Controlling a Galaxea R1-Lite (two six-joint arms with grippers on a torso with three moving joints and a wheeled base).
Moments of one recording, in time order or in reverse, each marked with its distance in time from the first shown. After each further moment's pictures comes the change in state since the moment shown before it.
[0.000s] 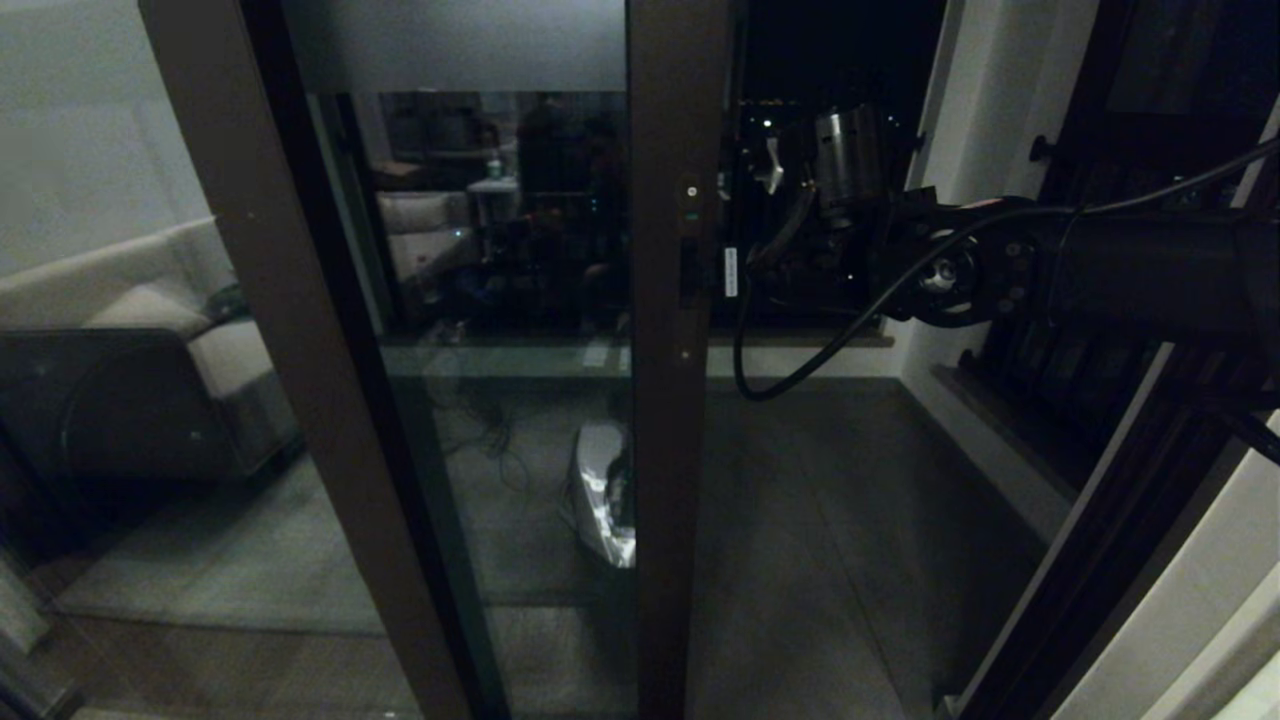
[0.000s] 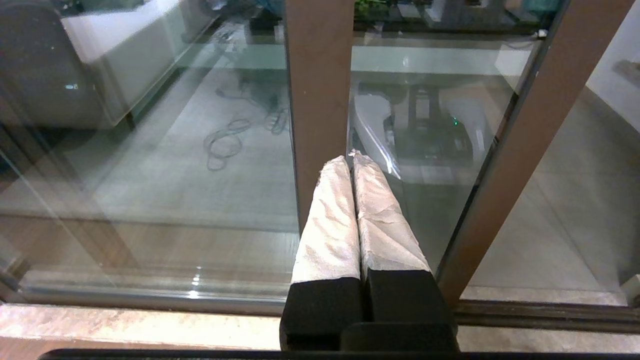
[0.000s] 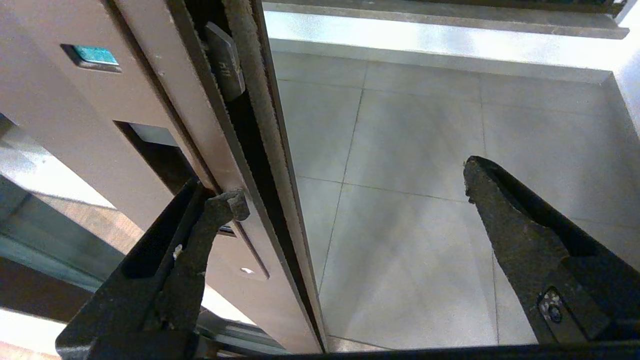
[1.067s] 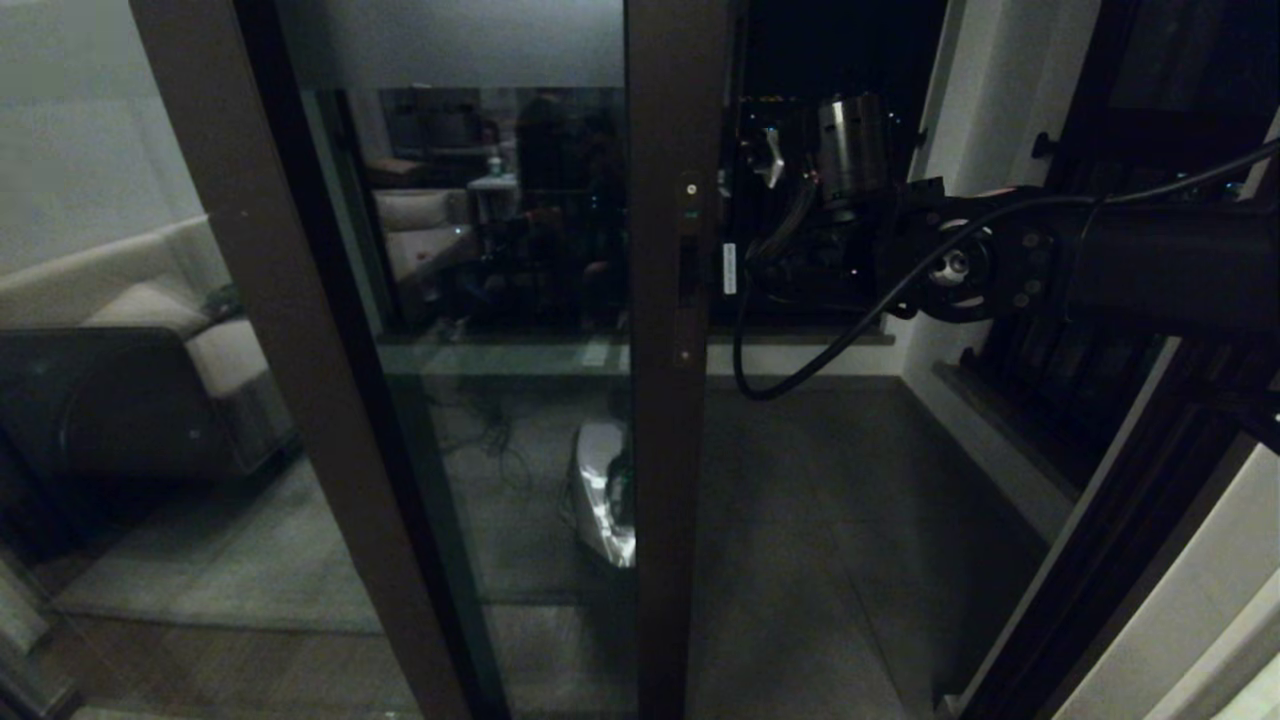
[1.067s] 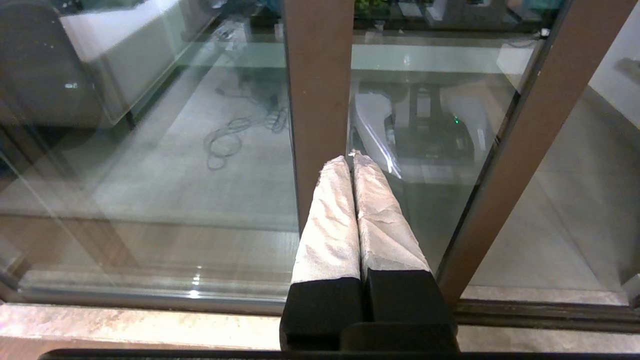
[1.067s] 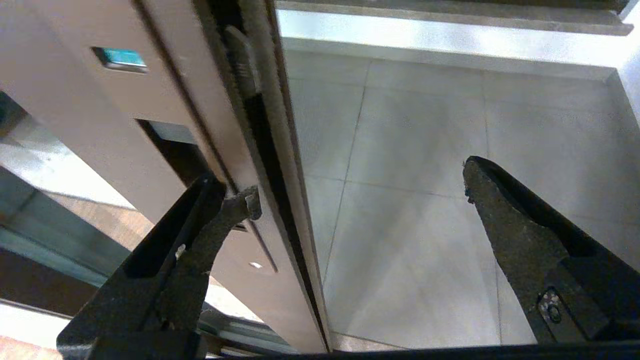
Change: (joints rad) left arm 0.000 0.000 0.000 0.000 0.000 0.000; right arm 0.058 -0.027 0.004 0.026 0.000 0.002
